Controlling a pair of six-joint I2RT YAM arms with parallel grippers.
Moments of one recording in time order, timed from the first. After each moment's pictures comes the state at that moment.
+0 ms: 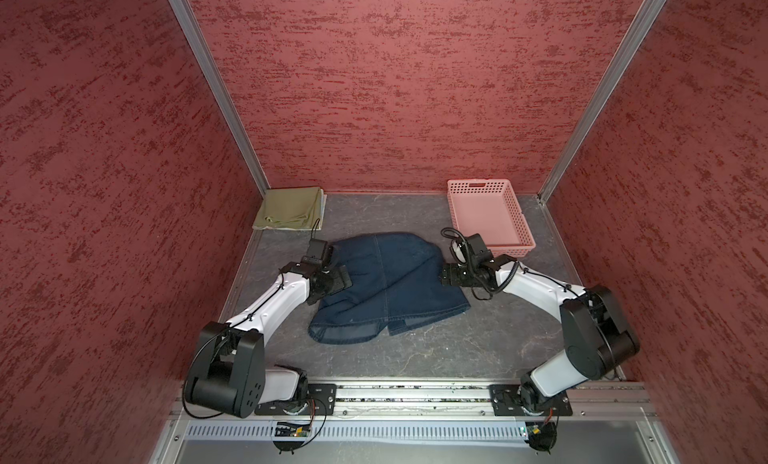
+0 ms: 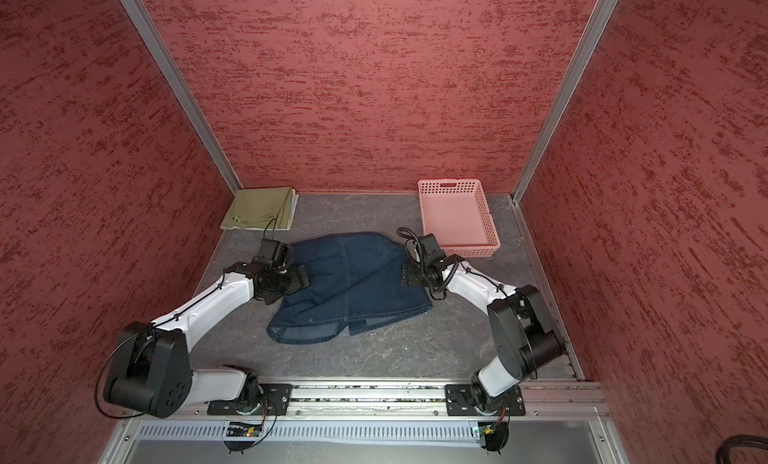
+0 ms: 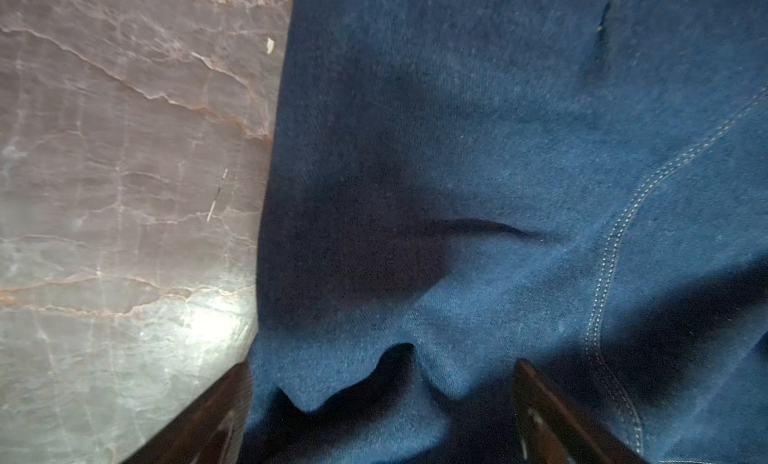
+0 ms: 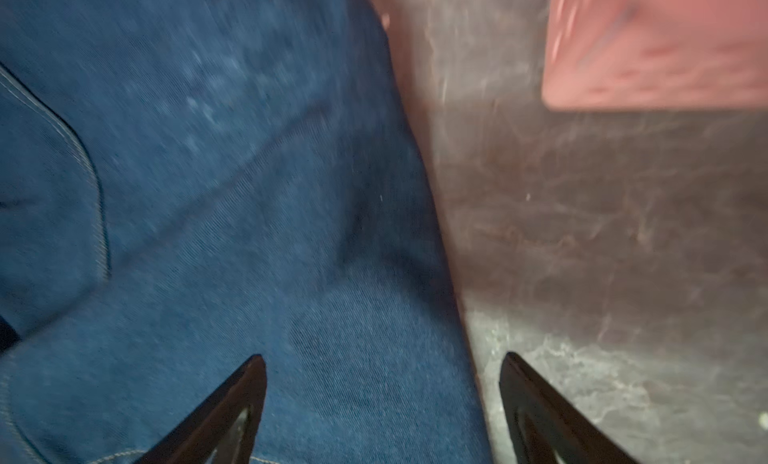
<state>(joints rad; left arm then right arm) -0.22 1.34 0.82 -0.63 0.02 -0.63 0.45 1.57 0.93 -0.41 -0.09 0.43</state>
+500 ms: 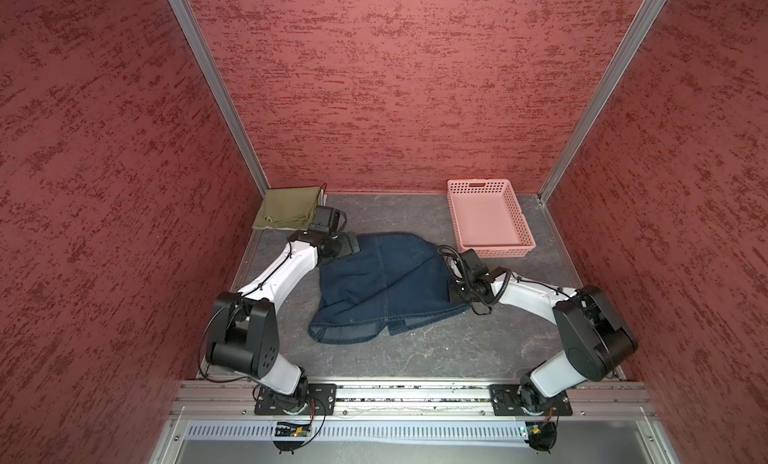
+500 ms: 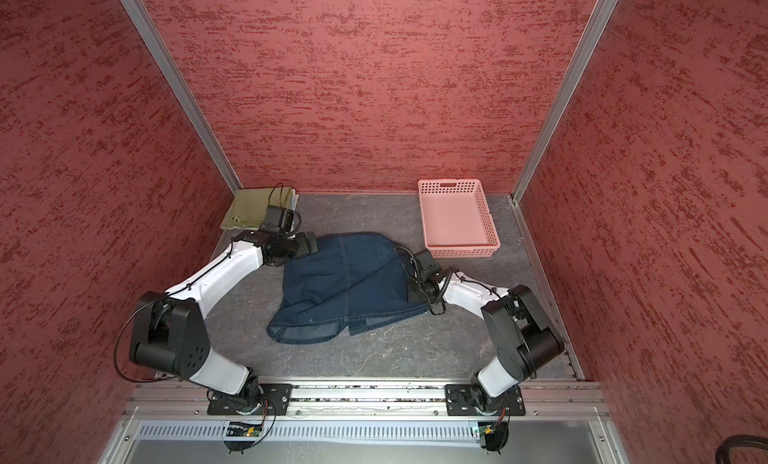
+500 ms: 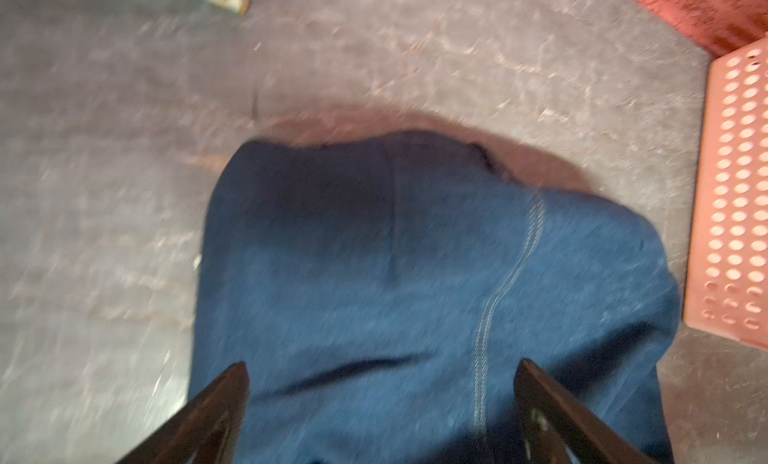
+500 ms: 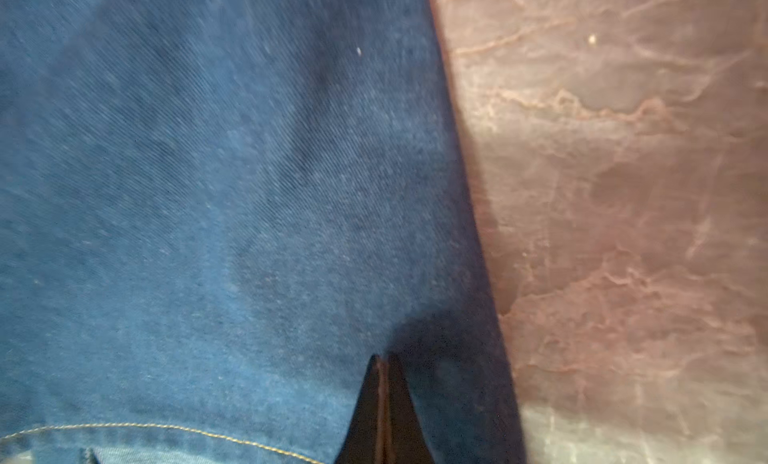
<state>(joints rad) -0.23 1.59 1.21 -0.60 0.00 -0.53 0.49 1.58 0.81 -0.38 -0.08 0.46</state>
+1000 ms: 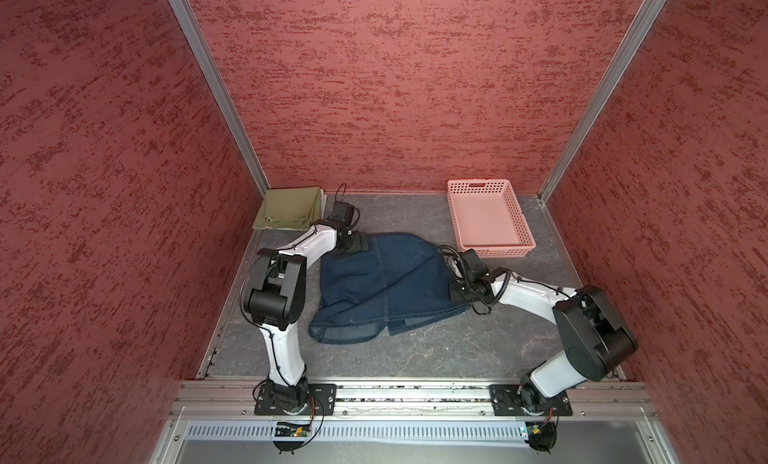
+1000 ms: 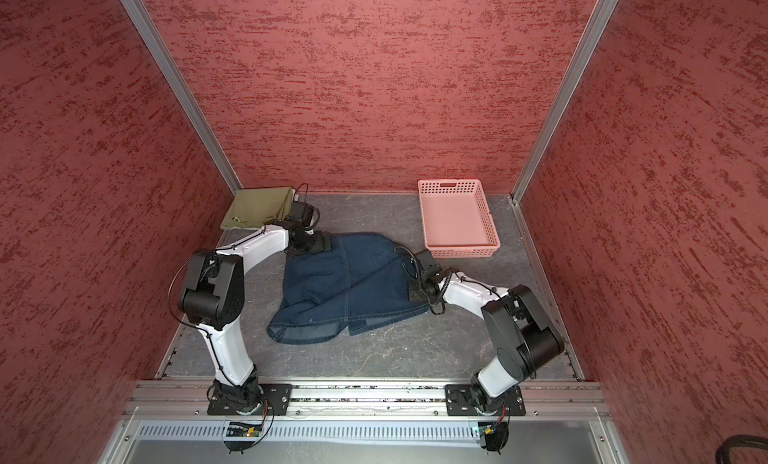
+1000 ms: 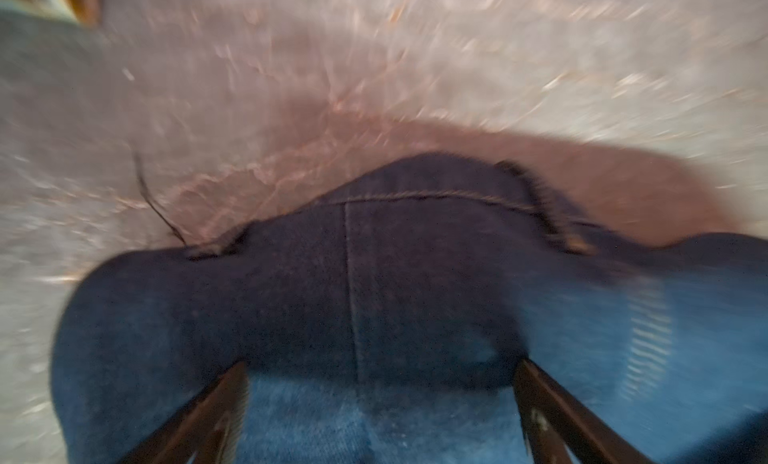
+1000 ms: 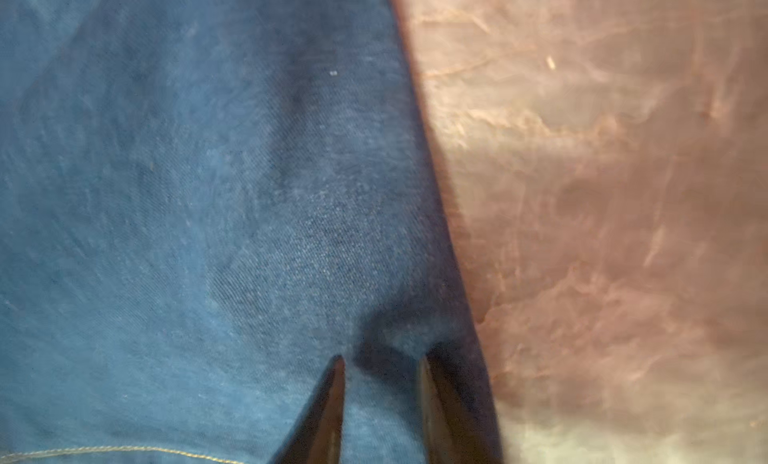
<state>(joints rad) -0.24 1.93 1.36 -0.57 -0.01 -0.40 0.49 1.57 0.81 -0.37 -0.03 0.47</state>
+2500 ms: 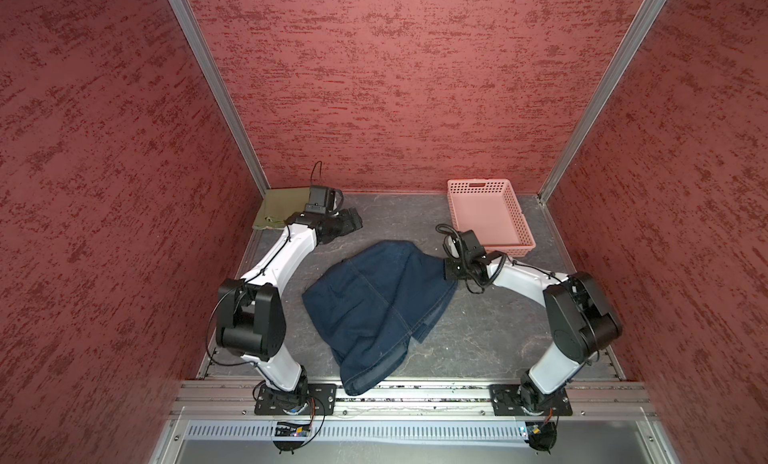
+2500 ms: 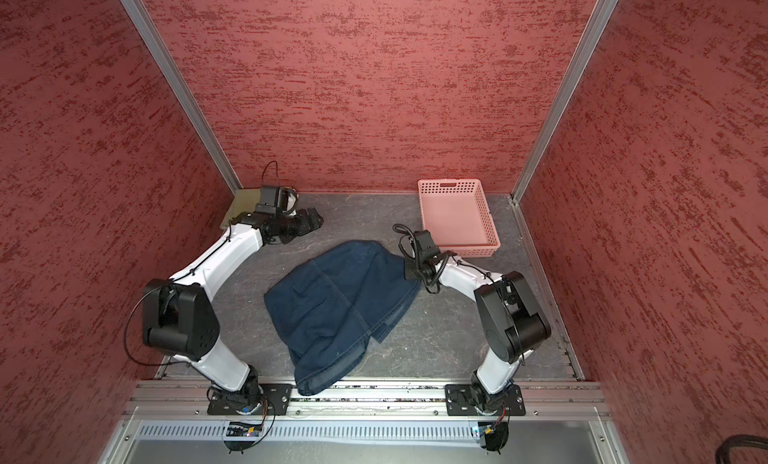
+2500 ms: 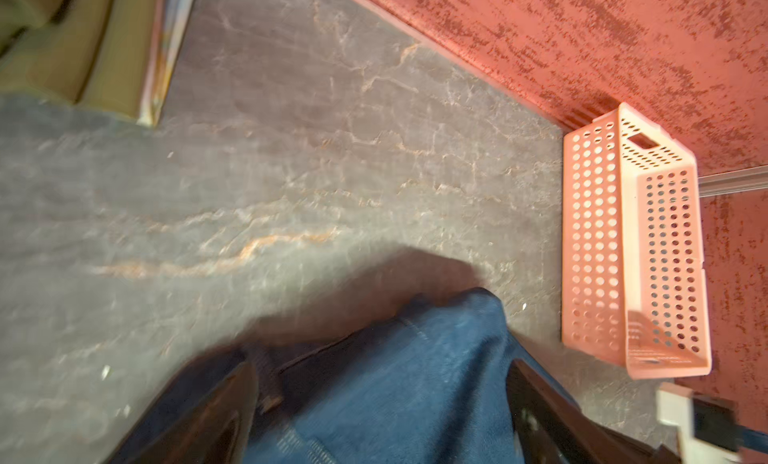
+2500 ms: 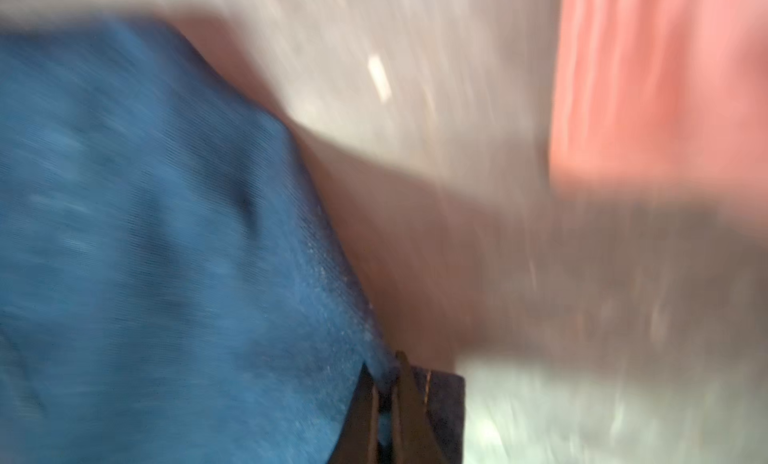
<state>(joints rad) -0.16 1.70 1.44 -0.58 0.17 -0.54 0.43 1.71 1.07 -0.30 -0.04 0.36</state>
